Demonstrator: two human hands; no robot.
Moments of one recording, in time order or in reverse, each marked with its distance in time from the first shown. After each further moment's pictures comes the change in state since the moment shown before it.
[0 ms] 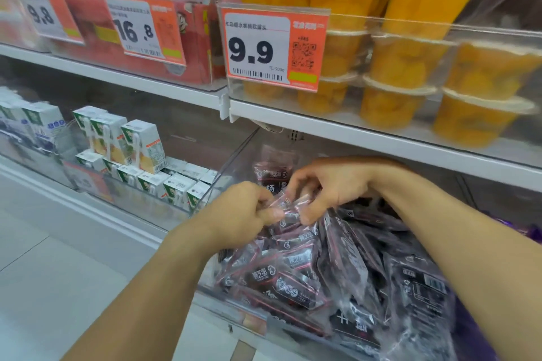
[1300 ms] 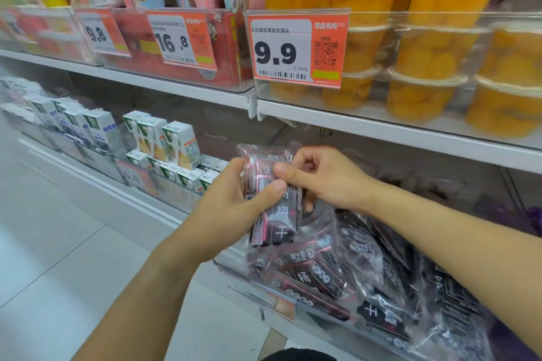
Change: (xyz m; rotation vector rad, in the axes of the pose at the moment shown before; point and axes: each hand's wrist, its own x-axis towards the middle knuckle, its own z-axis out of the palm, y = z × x) left_hand -0.055 0.005 -0.021 -0.556 0.301 -0.004; right_hand 0.010 -0.038 0.045 0.518 0.481 -0.372
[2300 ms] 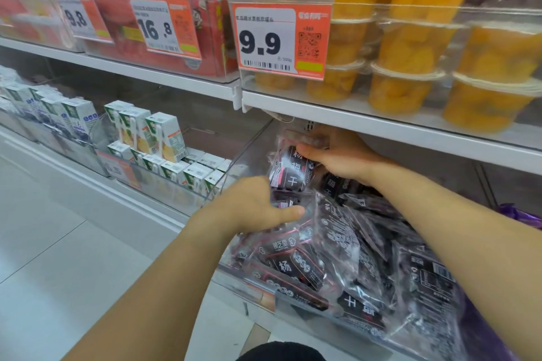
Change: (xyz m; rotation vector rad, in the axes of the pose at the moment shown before) left_hand 0.046 -0.017 0.034 0.840 -0.249 -0.133; right_hand 0.014 0.027 -0.051 -0.265 0.140 0.155
